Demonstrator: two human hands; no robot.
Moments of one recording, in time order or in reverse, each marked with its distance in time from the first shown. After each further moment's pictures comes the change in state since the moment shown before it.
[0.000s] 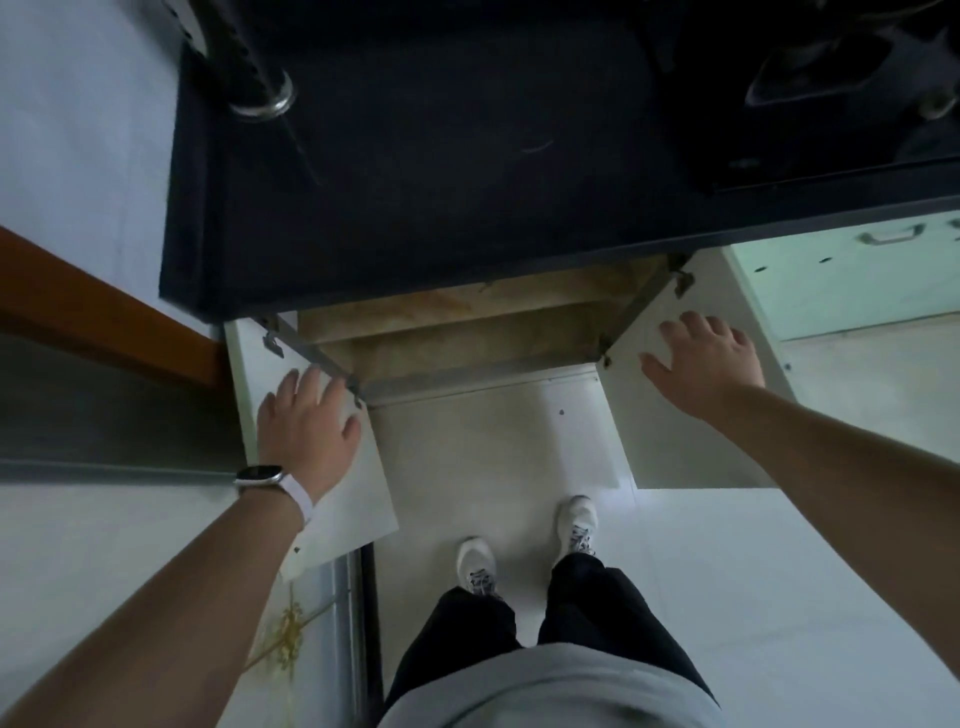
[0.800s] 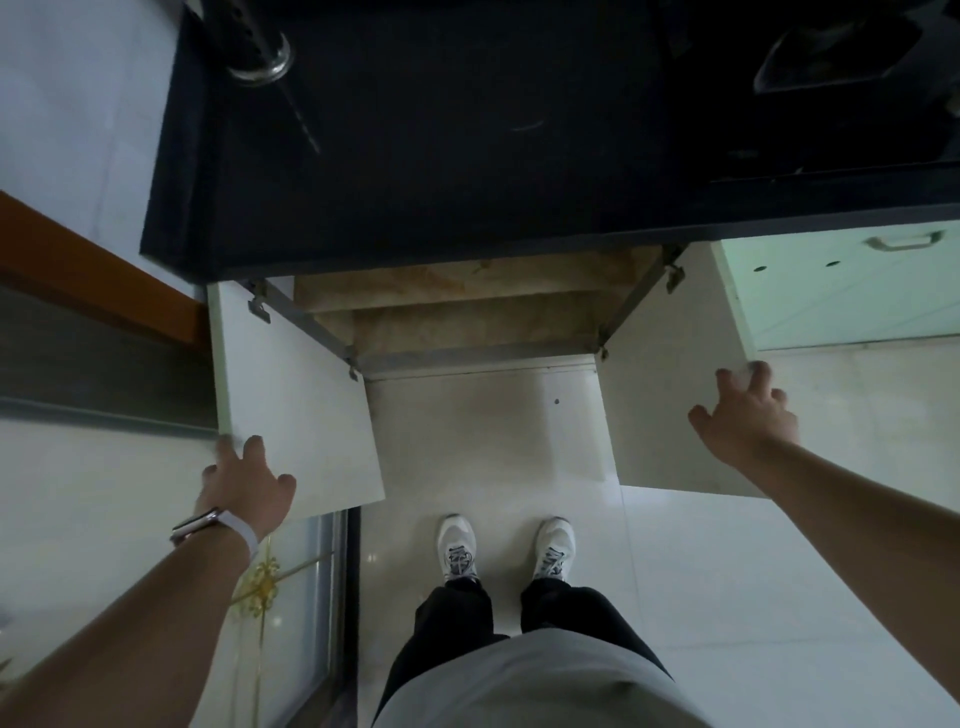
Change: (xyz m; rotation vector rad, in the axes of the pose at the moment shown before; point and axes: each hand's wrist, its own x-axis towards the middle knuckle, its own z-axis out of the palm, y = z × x) left_hand -0.081 0.009 0.033 -0.237 -0.345 -0.568; right_hand -0.031 0.089 0.057 0.136 -0.237 0.277
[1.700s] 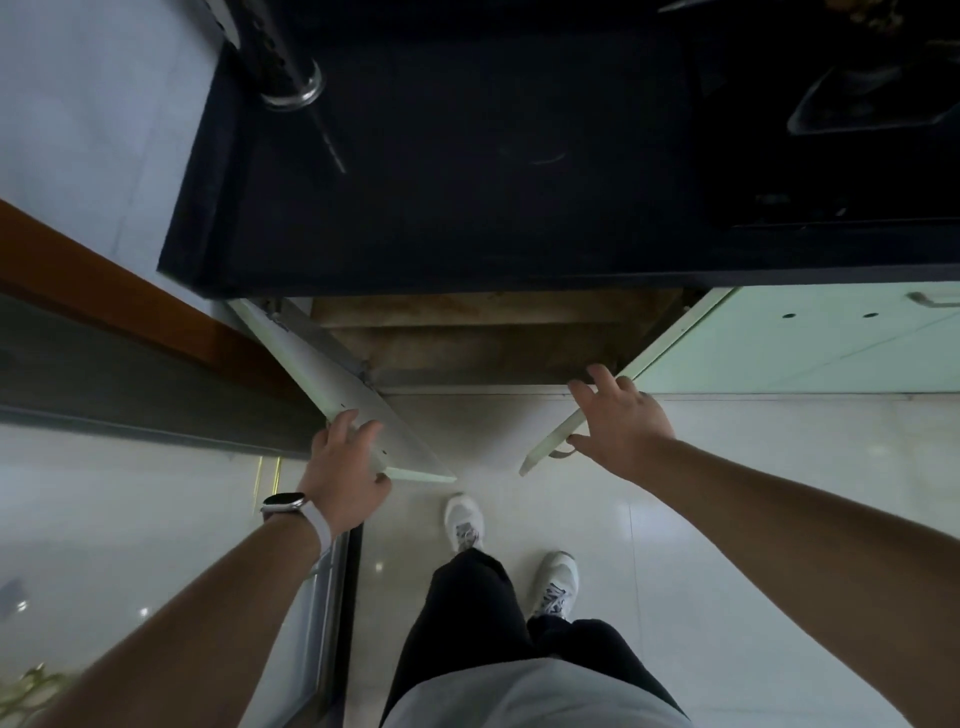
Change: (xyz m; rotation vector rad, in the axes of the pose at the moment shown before) left_hand -0.018 0.110 -0.001 -0.085 -0.024 0.392; right_hand 0.011 -0.117 -0.020 -0.178 0.064 -0.703
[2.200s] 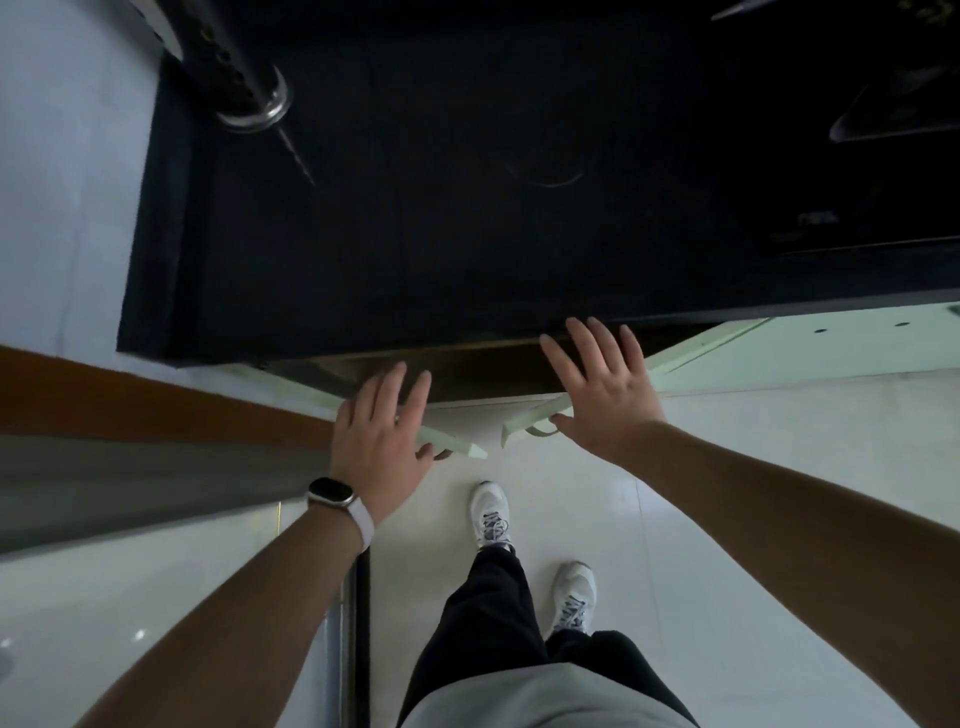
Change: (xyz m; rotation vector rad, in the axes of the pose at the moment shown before) left_hand 0.113 0.014 -0.043 0.311 0.386 0.430; right_hand 0.100 -0.024 -0.027 -0.127 0.275 -0.024
